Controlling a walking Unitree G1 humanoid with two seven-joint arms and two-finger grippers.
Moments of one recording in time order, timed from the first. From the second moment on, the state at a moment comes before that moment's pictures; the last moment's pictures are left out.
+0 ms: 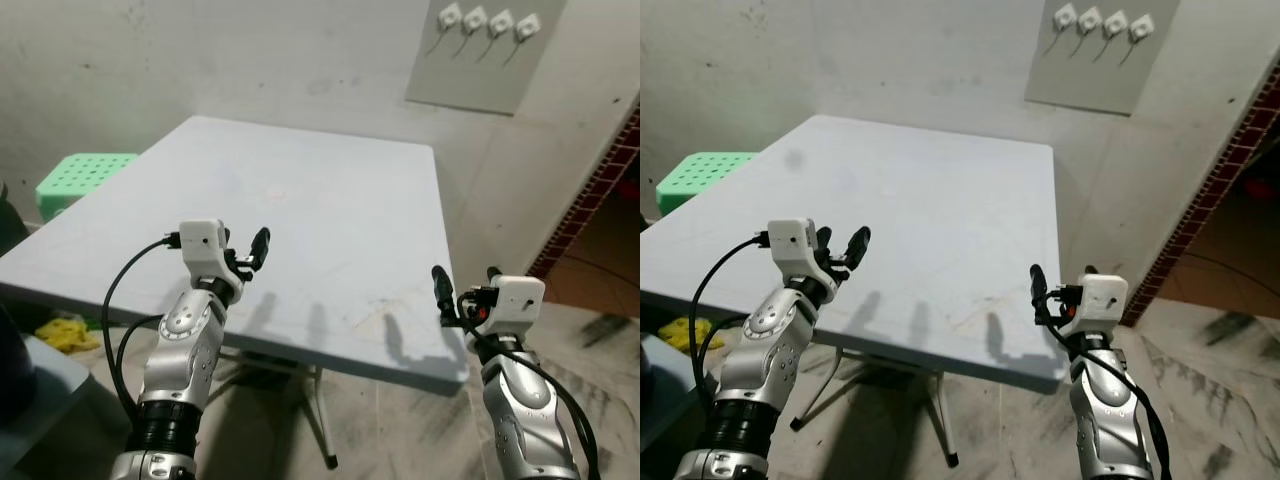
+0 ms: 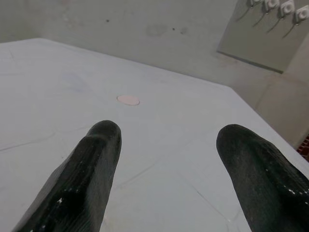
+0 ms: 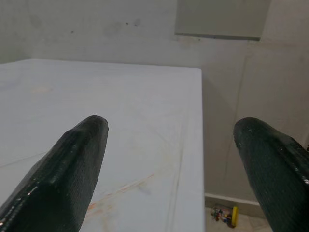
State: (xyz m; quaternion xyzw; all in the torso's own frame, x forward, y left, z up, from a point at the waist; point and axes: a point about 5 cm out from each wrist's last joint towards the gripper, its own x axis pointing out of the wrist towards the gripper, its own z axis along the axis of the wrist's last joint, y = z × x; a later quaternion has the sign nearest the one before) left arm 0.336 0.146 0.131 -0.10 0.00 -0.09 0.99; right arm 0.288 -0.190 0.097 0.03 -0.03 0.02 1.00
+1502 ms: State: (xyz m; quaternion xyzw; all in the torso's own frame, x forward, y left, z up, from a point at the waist) left arm 0.339 0.152 0.132 -0.09 0.01 -0.06 0.99; right arm 0.286 -0.186 0.099 0.03 -0.03 0.02 1.00
